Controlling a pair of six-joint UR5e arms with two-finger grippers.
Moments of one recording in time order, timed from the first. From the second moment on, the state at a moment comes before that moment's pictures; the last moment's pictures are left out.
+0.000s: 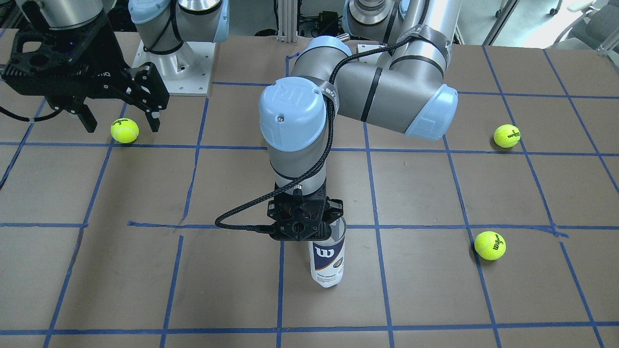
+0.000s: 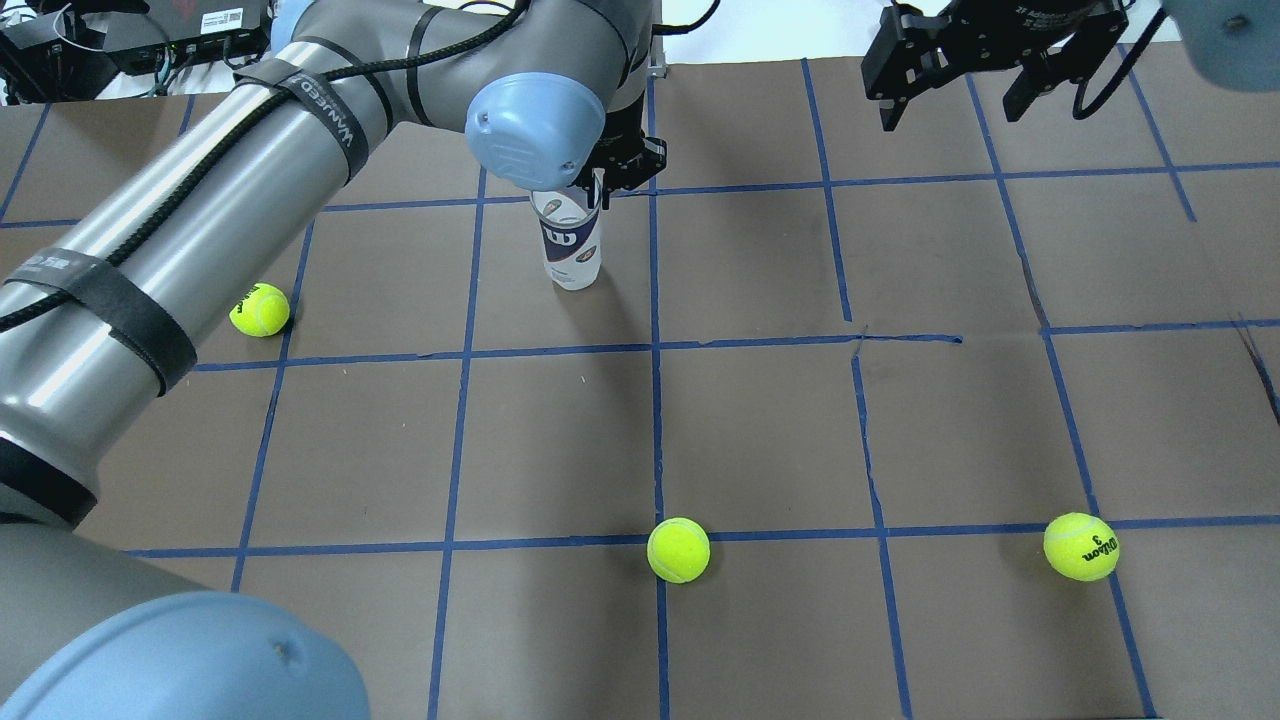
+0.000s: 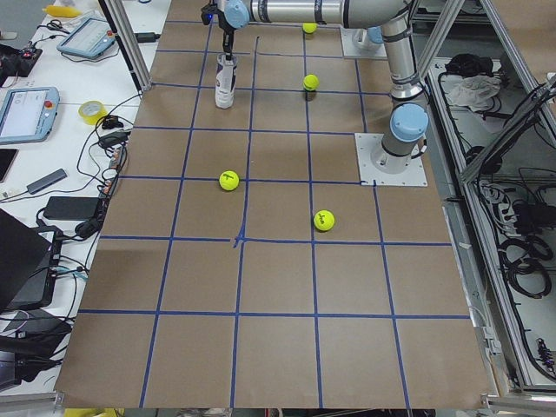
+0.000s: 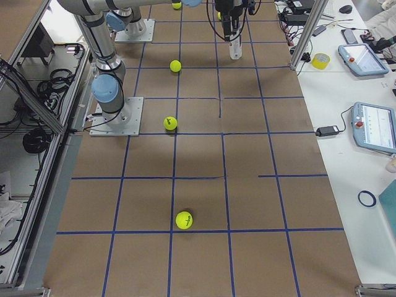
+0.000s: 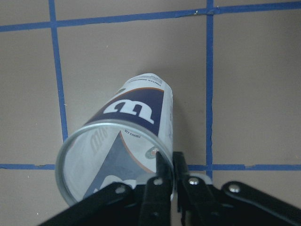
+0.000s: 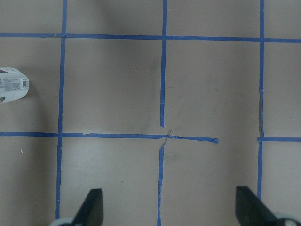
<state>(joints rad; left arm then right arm) -1.91 -2.08 -1.27 -1.30 1.72 -0.30 1.58 -1.53 1.43 -1.63 -1.57 -0.02</state>
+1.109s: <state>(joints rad) -1.90 -1.92 -1.27 -1.25 1.68 -0.29 1.58 -1.53 1.43 -1.63 -1.58 -0.02</state>
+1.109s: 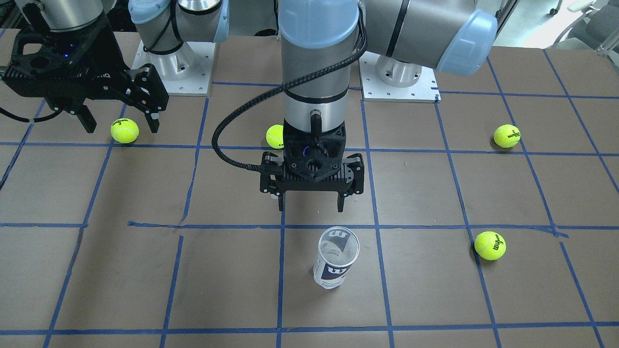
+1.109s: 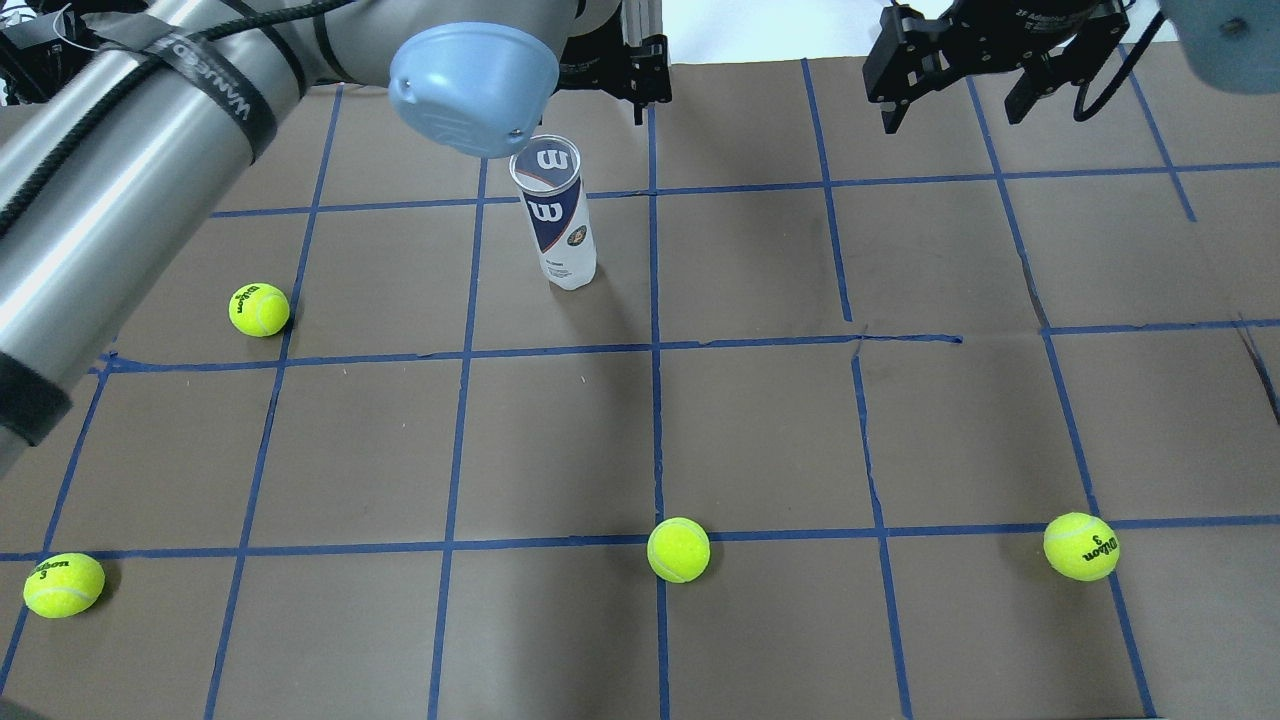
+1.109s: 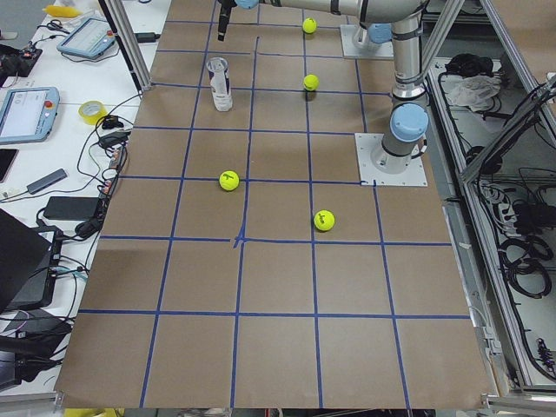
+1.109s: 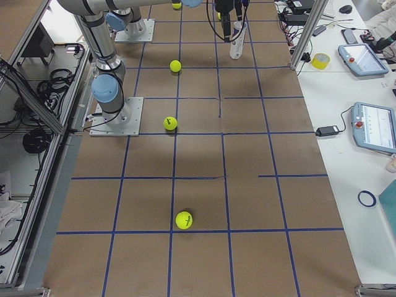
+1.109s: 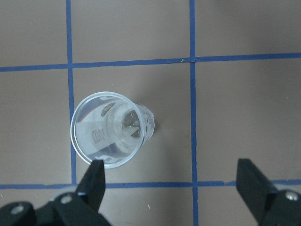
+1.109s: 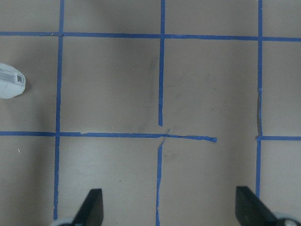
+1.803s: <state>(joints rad) -1.89 -1.61 -1.57 -1.33 1.68 -0.25 1.58 -1.53 1.43 -1.63 -1.58 -0.02</state>
